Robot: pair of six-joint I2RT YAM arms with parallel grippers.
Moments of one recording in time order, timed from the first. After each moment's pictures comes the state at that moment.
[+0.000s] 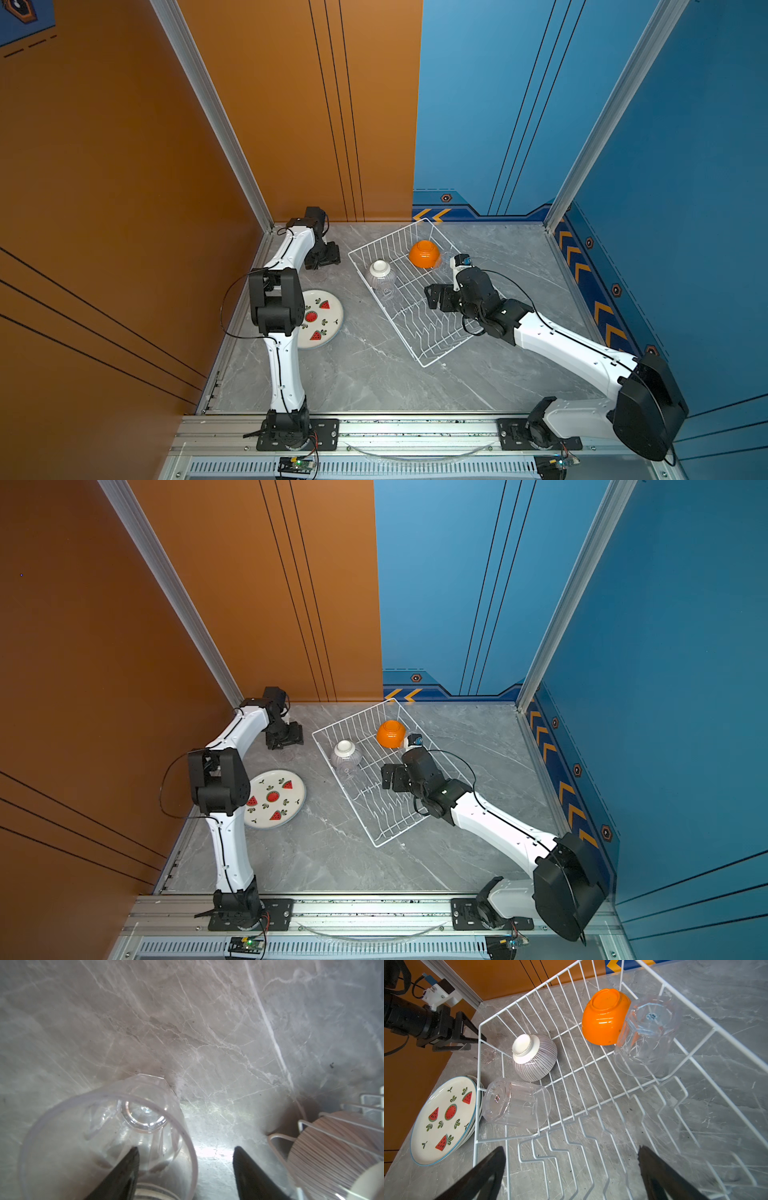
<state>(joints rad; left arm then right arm) 0.00 2.20 1.95 -1.03 0.05 -0.25 0.68 1.32 0.91 -0.22 0.13 0.54</state>
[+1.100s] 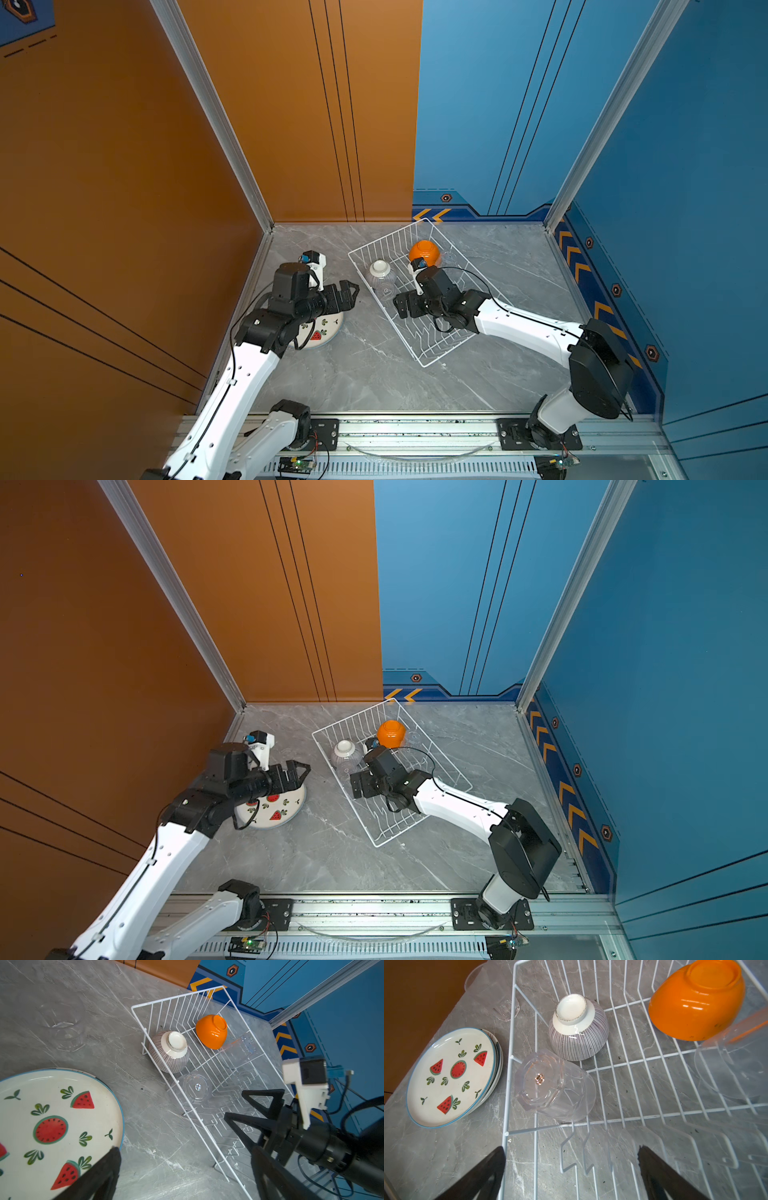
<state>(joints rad) -0.26 0.87 0.96 -0.70 0.22 -0.48 0.83 1.61 1.14 -0.28 0.10 0.41</state>
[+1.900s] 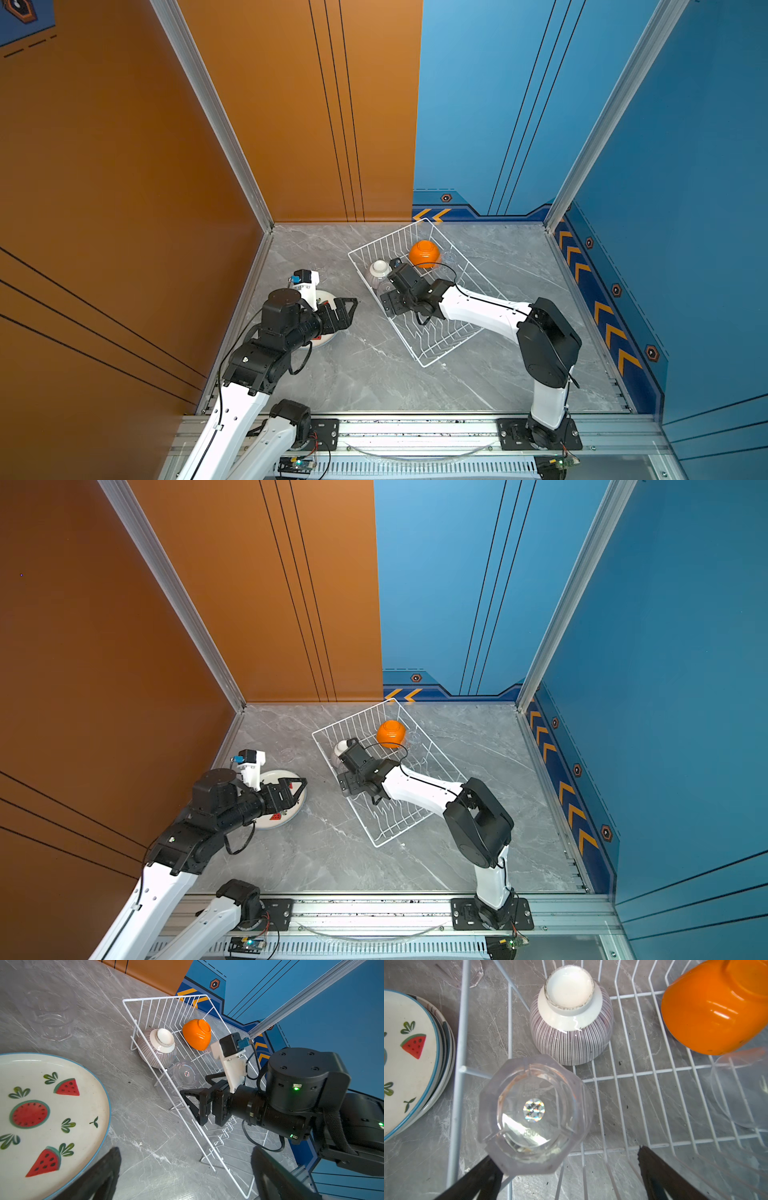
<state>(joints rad) -0.28 0.69 0.83 -0.66 0.24 -0.55 0.87 1.90 1.42 -0.43 0.23 0.34</state>
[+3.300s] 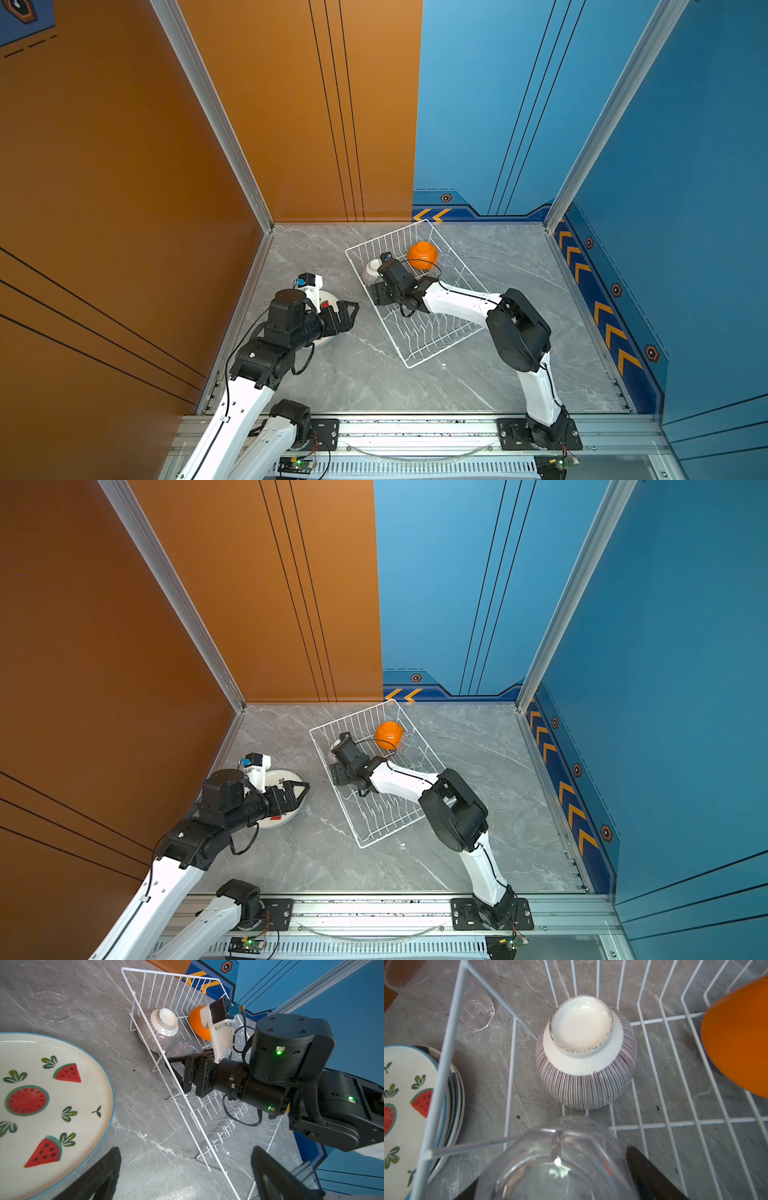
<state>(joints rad) -0.27 0.71 0.78 -0.66 0.25 -0.55 0.85 2.10 1.55 -0.27 0.19 0.41</state>
